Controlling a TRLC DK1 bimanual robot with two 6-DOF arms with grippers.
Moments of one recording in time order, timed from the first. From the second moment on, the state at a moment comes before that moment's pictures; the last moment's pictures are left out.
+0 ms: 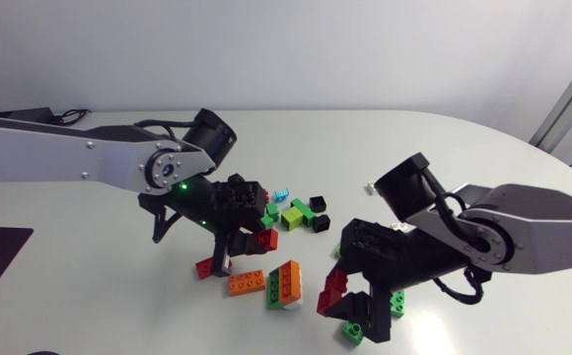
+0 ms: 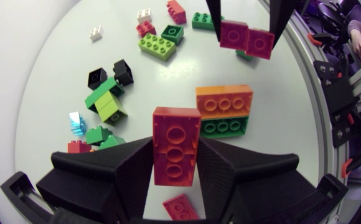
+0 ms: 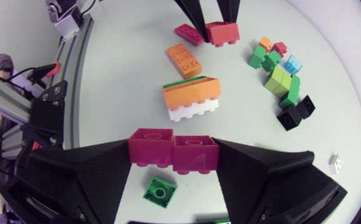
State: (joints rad) left arm -0.54 1.71 1.07 -0.50 0.38 1.03; right arm 0.56 1.34 0.70 -0.43 -0.44 -0.61
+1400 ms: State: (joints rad) left arm -0.71 1.78 1.06 -0.52 0.37 0.95; right arm 0.50 1.40 0.57 -0.17 -0.13 -0.58
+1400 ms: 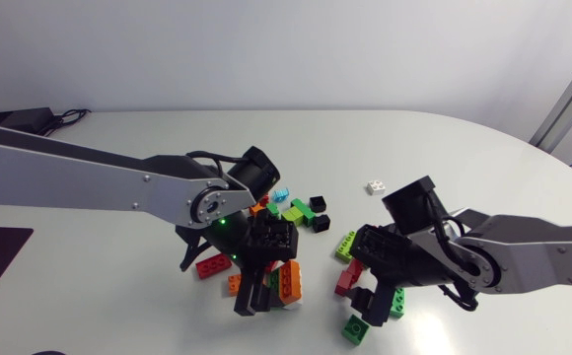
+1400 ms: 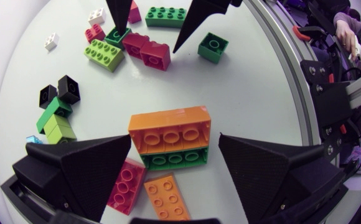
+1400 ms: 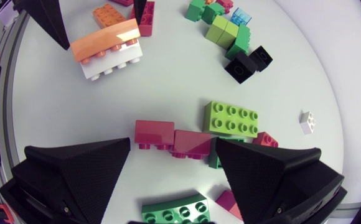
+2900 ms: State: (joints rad) left arm -0.77 1.44 0.74 0.10 0.44 0.71; right arm 0.11 1.49 0.94 -0.87 -1.06 -0.55
